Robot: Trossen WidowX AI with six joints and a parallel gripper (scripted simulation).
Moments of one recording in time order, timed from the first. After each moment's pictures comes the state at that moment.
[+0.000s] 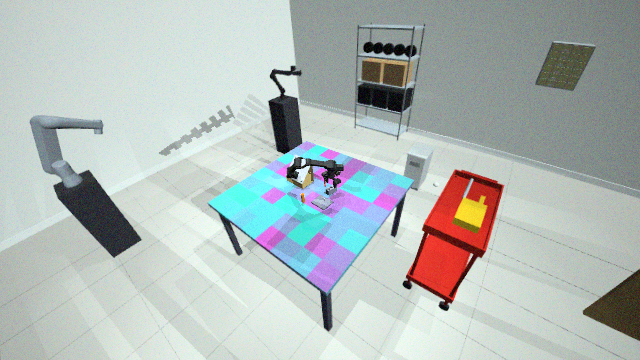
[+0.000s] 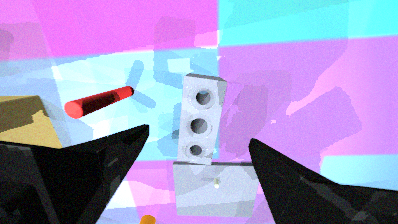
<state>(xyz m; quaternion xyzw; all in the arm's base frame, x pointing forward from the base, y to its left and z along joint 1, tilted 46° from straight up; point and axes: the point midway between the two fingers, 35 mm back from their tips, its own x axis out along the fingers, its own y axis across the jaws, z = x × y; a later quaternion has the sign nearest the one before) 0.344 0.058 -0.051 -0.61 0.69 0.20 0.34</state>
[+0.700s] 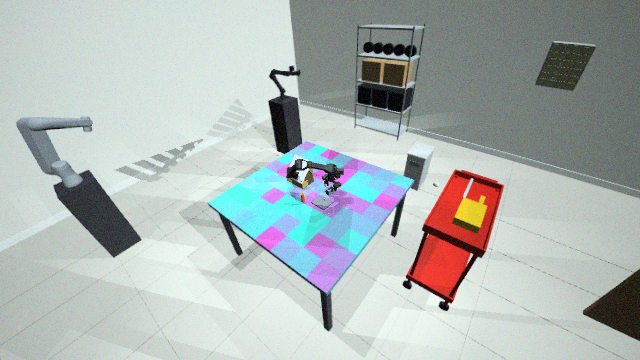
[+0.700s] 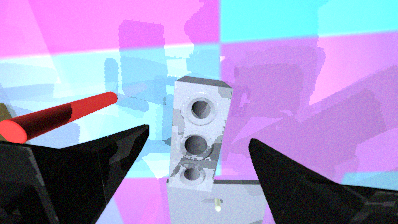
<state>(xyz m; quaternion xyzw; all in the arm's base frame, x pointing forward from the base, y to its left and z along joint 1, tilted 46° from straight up) 0.345 0.035 -0.074 -0.61 0.69 0.20 0.34</state>
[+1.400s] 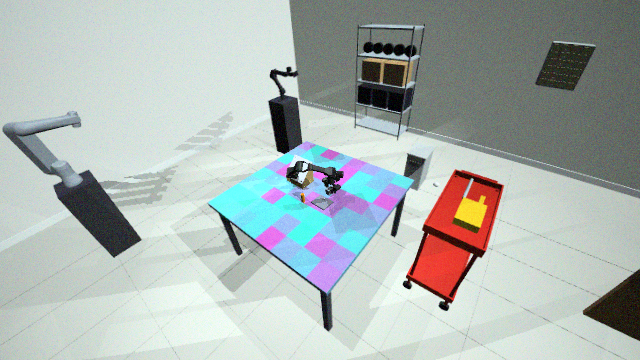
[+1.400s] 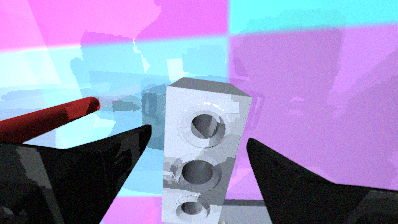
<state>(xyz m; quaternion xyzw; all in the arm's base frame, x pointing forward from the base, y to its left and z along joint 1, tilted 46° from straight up) 0.342 0.014 -0.094 -0.61 0.69 0.20 0.34</state>
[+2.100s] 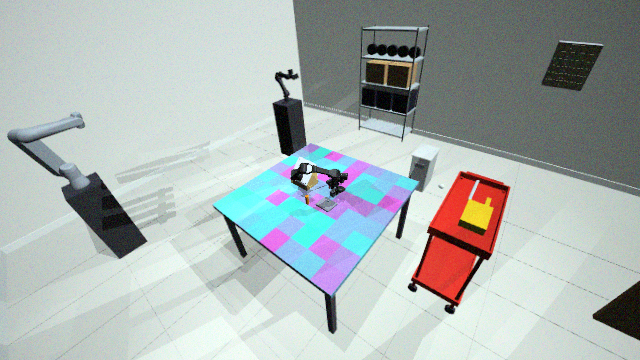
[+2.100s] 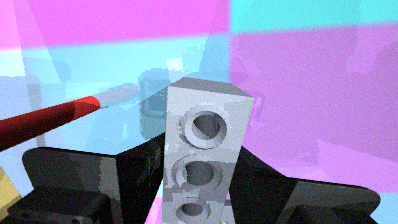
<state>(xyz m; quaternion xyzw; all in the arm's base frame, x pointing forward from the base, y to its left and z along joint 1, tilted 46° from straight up) 0.341 0.013 -0.095 -0.61 0.69 0.20 0.34</state>
